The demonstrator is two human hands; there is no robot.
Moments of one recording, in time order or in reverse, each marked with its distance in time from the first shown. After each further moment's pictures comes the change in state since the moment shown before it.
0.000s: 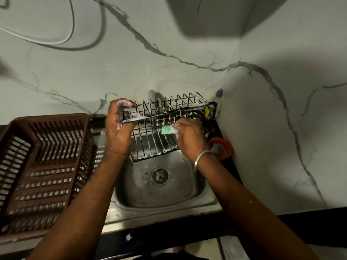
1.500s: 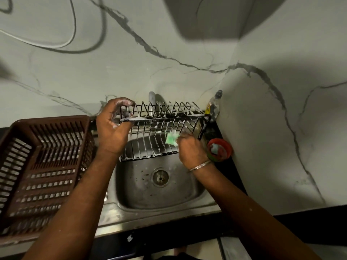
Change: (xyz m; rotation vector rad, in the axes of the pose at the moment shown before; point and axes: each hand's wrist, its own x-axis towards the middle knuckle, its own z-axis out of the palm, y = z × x) left_hand 0.006 0.016 -0.017 0.102 -0.026 -0.009; right_hand -0.025 -0.009 -0.002 -0.360 -0.235 -0.017
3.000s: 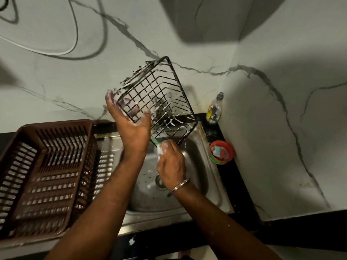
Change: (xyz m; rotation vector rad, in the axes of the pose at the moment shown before) left_hand -0.002 0.019 0.063 -0.067 0.320 -0.242; right_hand -0.018 -0.065 0.029 0.676 0.440 0.040
